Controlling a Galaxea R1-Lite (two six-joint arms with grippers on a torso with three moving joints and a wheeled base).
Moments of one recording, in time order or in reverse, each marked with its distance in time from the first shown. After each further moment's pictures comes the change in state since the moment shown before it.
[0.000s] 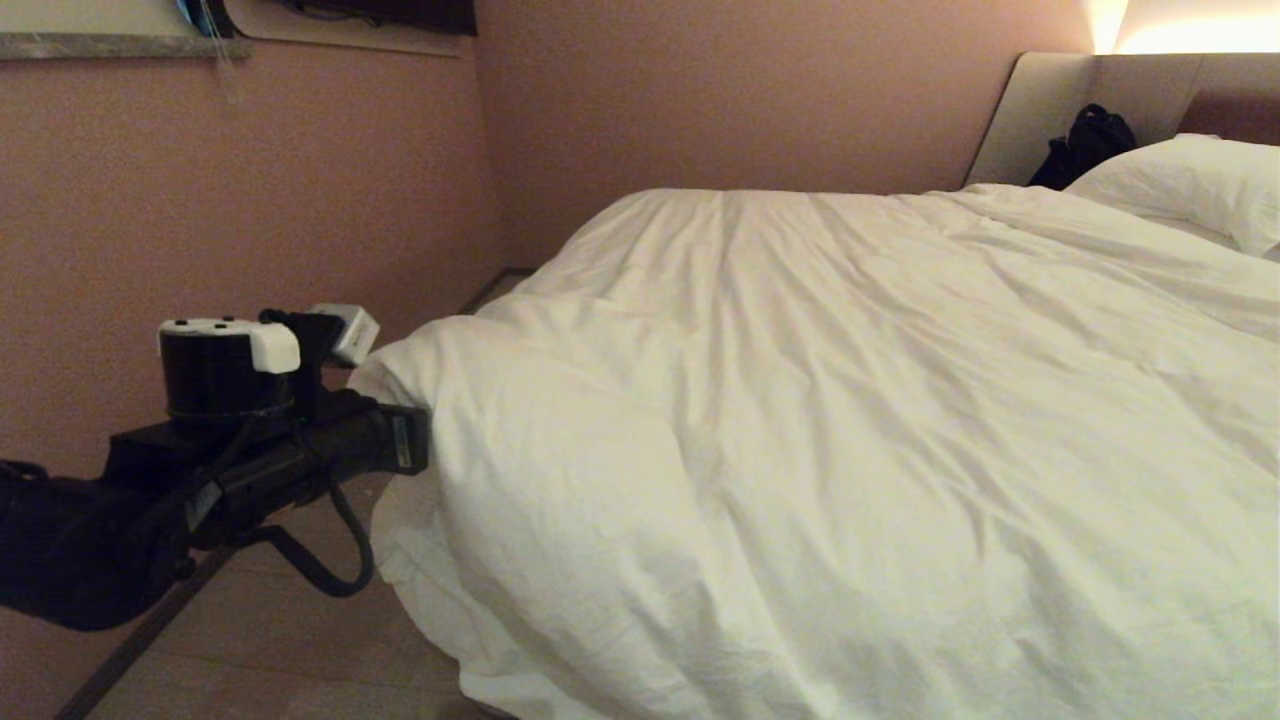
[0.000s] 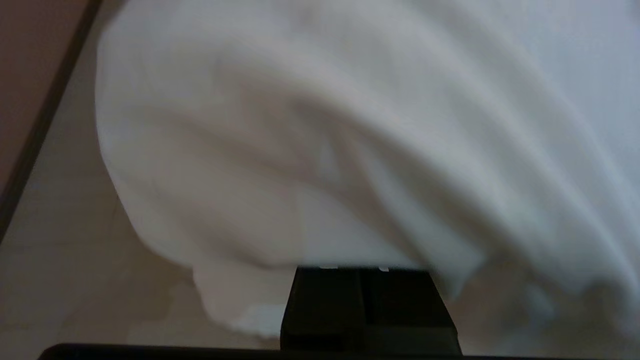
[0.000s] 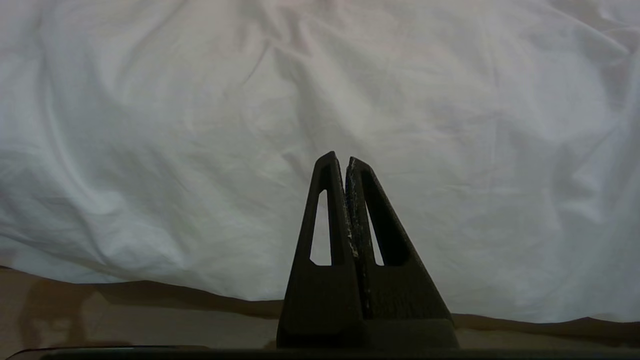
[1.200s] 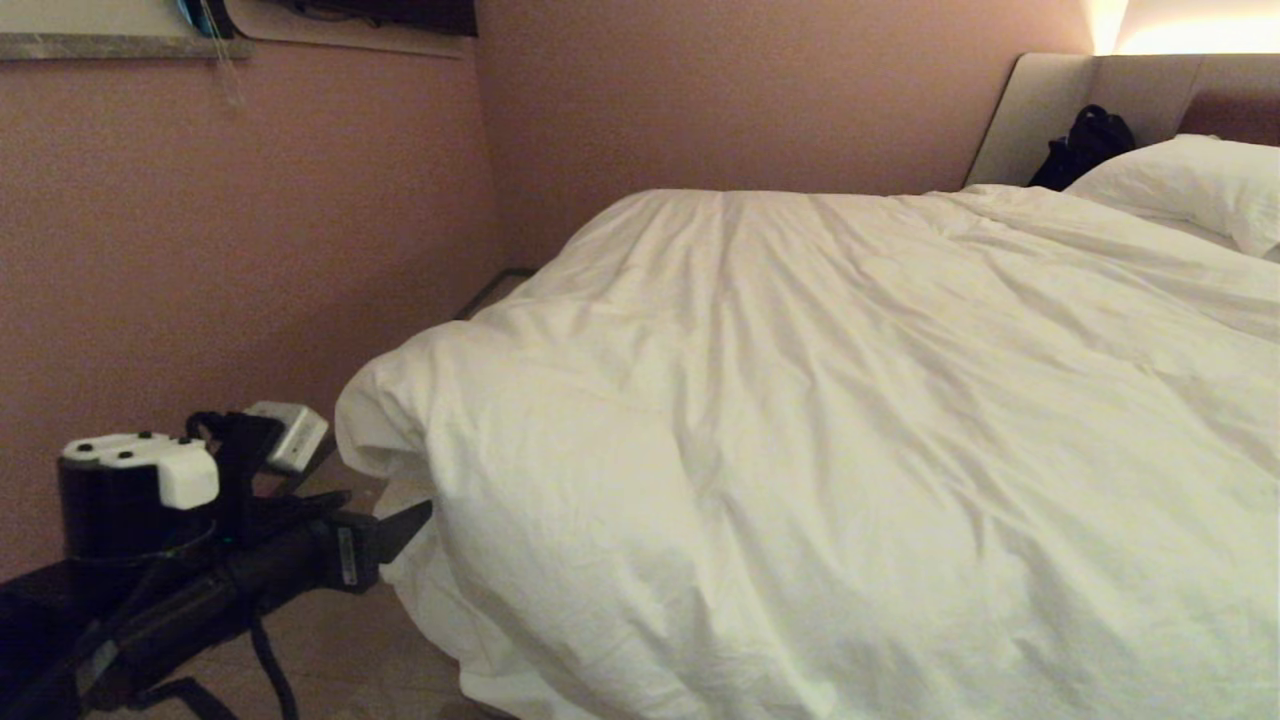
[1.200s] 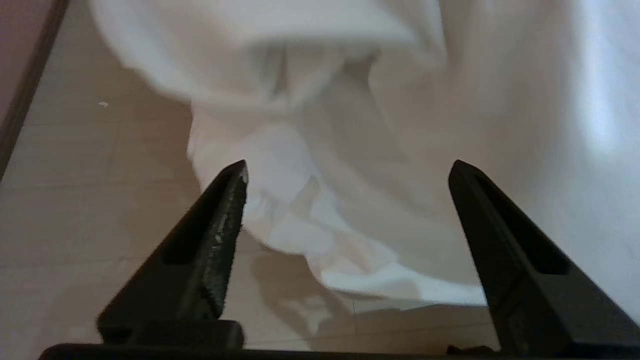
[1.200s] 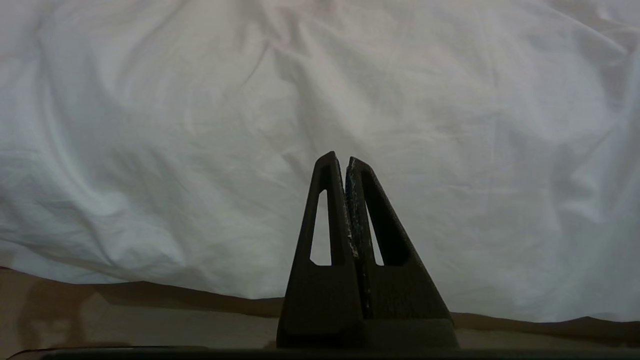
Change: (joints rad) left arm 0.002 -0.158 0.363 -0.137 0.000 -0.013; right arm 0.000 0.000 0.000 0.000 0.000 0.000
